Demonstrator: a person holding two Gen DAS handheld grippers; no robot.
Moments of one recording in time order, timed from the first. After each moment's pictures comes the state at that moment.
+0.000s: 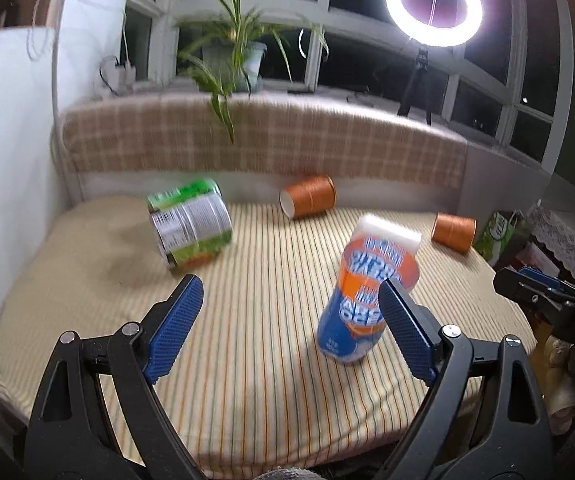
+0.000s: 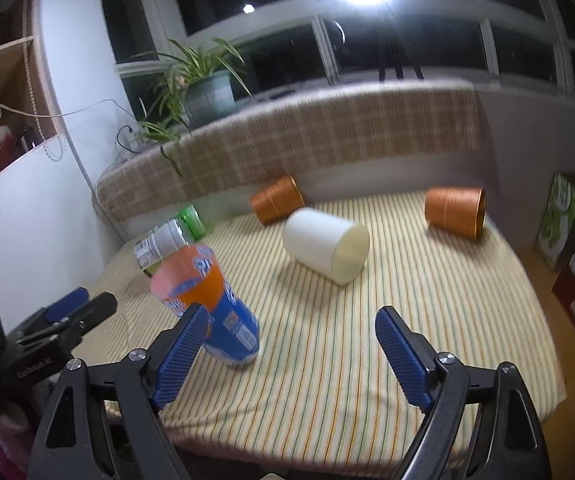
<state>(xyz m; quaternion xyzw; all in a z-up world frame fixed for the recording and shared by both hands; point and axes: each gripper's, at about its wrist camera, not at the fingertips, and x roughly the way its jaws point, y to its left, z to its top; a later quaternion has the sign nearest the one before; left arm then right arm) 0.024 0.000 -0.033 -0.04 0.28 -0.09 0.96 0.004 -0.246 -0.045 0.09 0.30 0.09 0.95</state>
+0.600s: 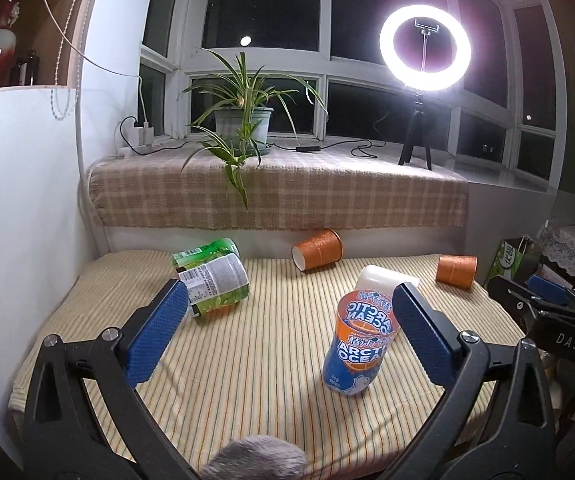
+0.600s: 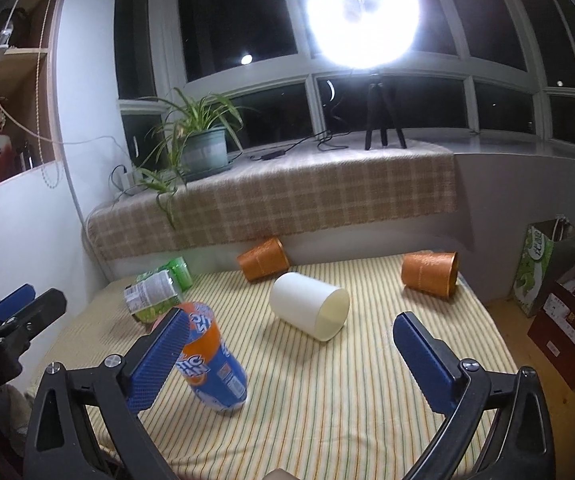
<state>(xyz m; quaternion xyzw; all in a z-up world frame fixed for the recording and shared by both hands) -0.007 -0.003 0.004 -0.02 0.19 -0.06 0.98 -0.011 -0.243 -0.022 0.08 0.21 0.03 0.97</state>
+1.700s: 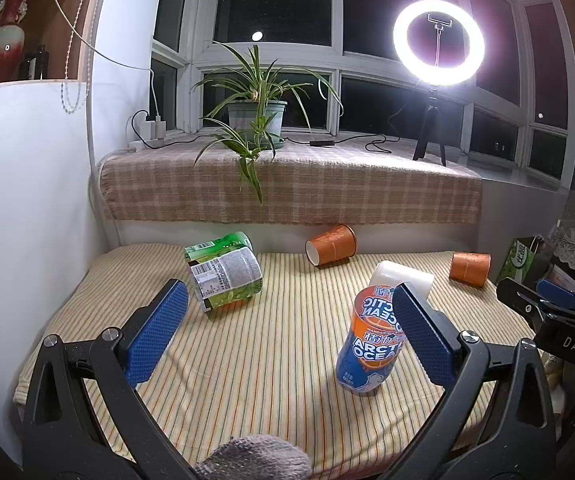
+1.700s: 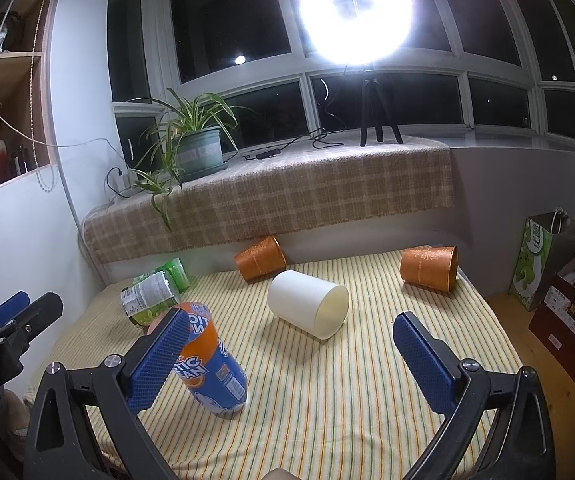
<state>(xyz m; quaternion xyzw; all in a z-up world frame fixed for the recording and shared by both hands) -0.003 0.001 -0.001 -0.02 0.20 -0.04 0.98 -0.006 -0.242 -0.029 0.08 0.22 0.04 0.97</state>
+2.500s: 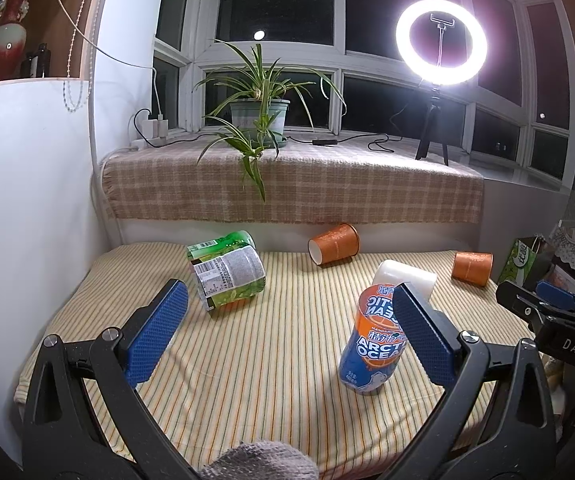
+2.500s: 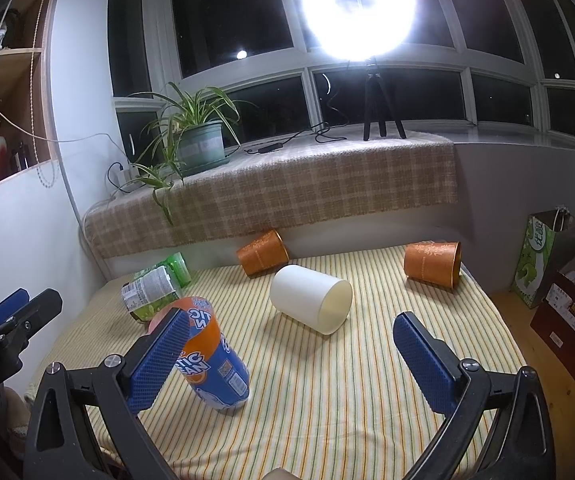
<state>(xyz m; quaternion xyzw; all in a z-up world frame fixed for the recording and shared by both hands) -0.003 0.002 -0.001 -0.02 0.20 -0.04 0.98 -0.005 -0.238 -0.032 0.08 0.23 0.04 0.97</state>
